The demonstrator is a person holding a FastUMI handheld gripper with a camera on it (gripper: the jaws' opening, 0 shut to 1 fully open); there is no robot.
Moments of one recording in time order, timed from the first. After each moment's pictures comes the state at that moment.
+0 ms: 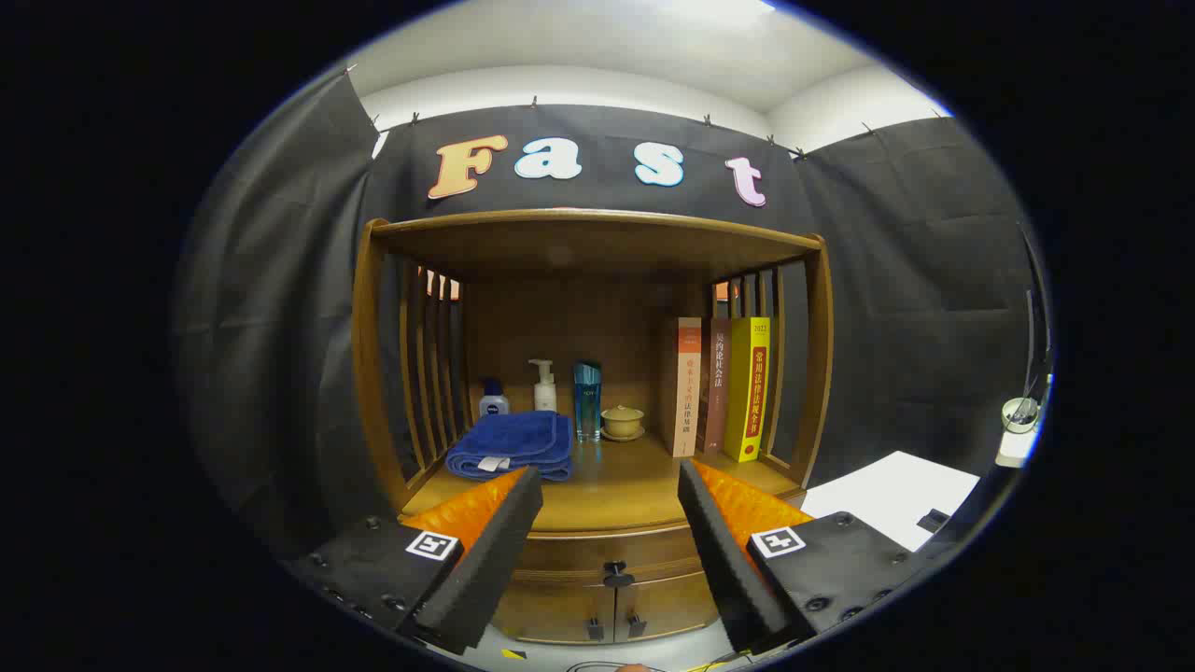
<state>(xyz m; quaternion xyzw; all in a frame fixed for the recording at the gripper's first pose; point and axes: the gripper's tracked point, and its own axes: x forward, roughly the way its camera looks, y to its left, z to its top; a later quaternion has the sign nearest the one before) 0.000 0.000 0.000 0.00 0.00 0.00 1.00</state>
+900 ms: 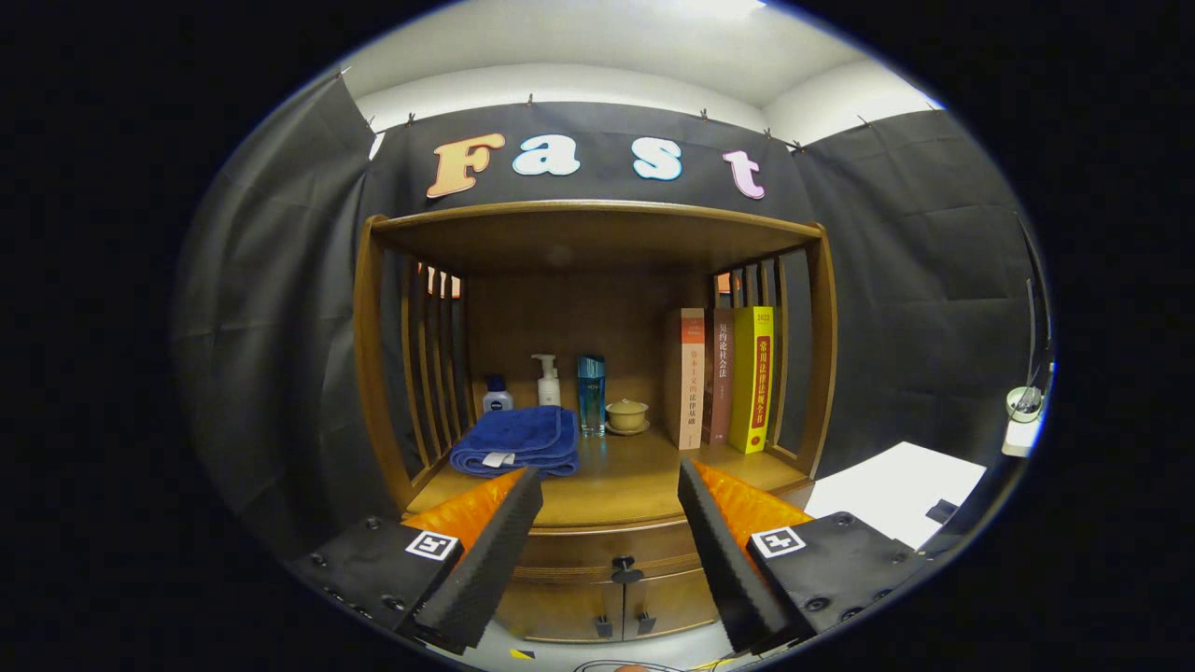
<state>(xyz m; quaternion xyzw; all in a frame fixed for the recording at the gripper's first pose) 0.003 0.001 -0.016 0.01 0.01 0.00 1.00</state>
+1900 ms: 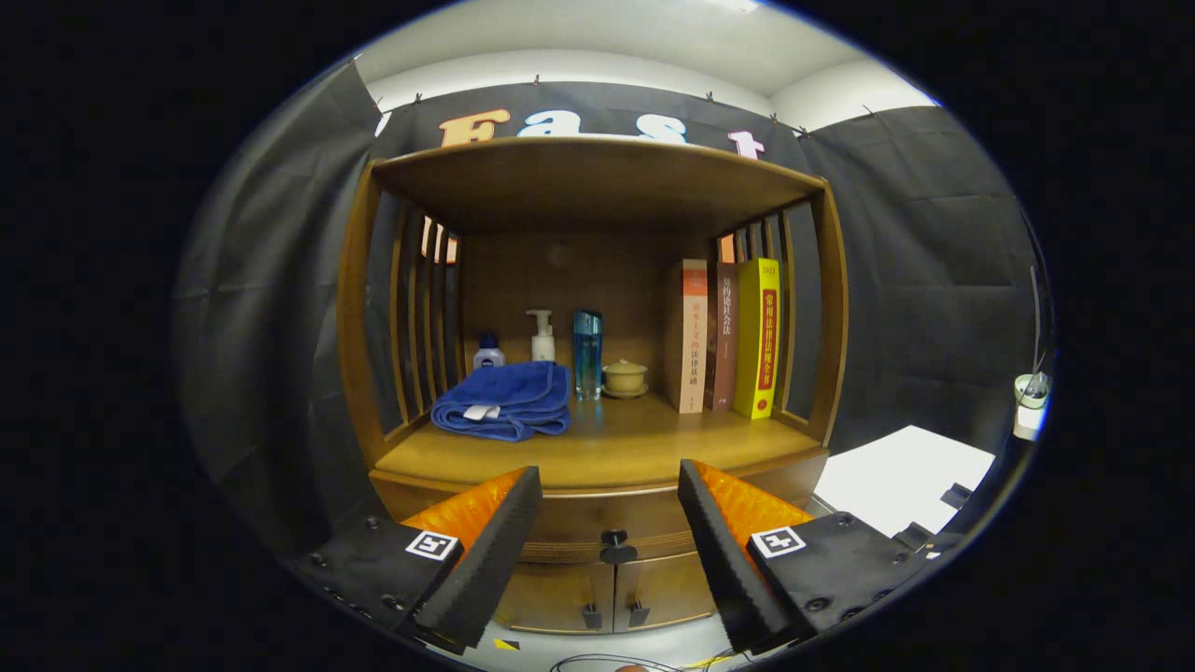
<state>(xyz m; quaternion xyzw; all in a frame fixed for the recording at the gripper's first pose) 0.017 -0.006 -0.111 0.00 0.03 0.01 1.00</state>
